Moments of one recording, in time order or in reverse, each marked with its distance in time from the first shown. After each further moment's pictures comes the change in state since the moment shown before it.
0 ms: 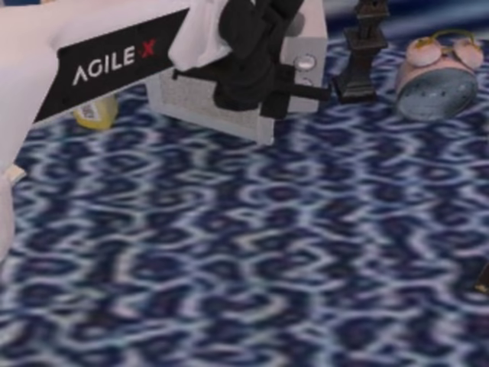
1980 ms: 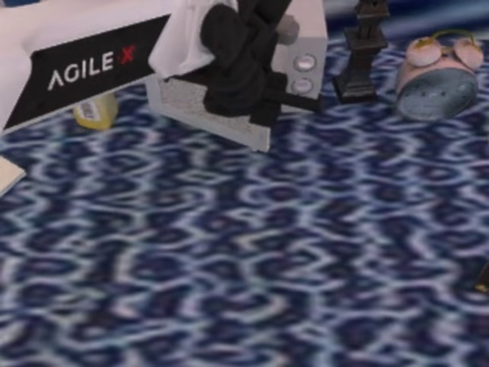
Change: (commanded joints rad) left arm 0.014 -0.063 -0.097 0.046 0.042 0.078; right arm 0.000 0.000 0.000 0.000 0.000 0.000
